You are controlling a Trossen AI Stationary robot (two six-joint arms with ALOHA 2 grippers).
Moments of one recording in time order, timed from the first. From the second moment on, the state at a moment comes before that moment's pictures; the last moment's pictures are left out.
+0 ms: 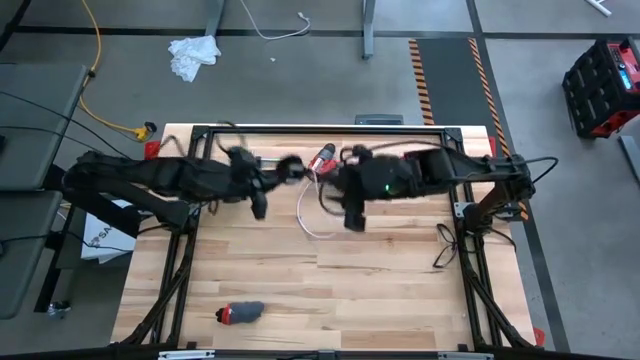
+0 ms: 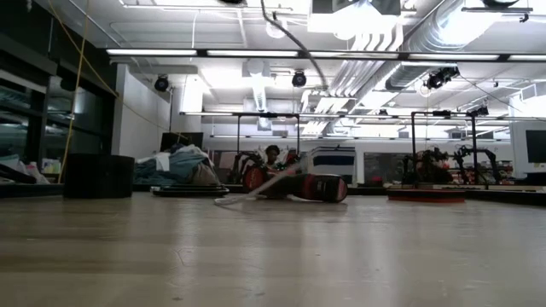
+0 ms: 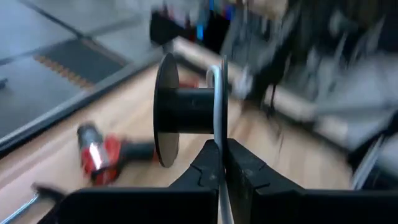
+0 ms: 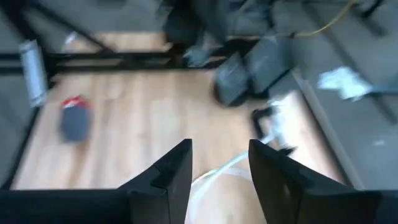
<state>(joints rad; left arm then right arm) -0.18 1.09 1.22 -0.52 -0.53 -0.54 0.18 1.67 1.95 -0.93 0.28 0.09</state>
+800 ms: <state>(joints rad) -0.25 1.11 1.22 0.20 -0.66 -0.77 0.13 1.67 1.29 0.93 0.23 0.70</state>
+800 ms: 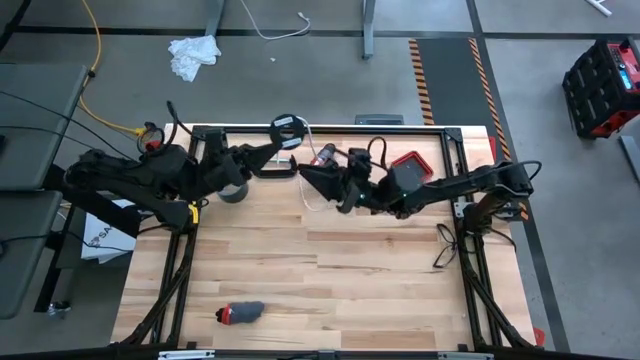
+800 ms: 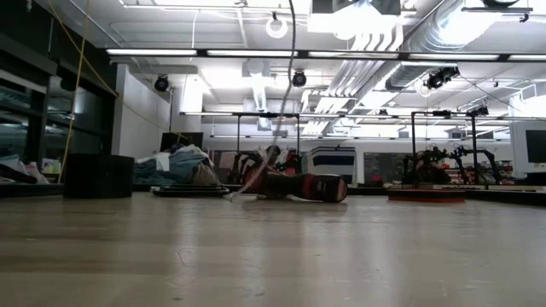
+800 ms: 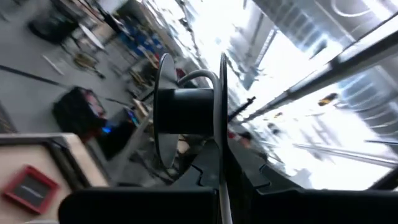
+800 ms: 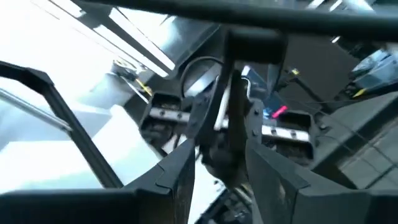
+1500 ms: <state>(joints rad) -0.21 1.15 1.22 0.23 -0.56 -0.86 0.08 1.67 1.39 0.79 0.19 0.80</state>
